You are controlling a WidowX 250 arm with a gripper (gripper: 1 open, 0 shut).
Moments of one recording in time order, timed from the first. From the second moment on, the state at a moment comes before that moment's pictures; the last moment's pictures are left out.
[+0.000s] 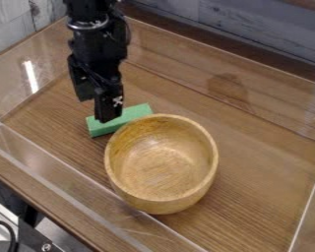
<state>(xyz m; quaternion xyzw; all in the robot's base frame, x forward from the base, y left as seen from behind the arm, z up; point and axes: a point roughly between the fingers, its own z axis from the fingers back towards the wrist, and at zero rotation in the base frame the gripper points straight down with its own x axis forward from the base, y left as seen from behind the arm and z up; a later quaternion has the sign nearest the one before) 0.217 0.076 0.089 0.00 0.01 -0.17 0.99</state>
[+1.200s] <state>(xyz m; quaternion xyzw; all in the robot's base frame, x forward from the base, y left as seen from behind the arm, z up) 0.225 0.069 0.066 -0.03 0.01 -0.18 0.98</state>
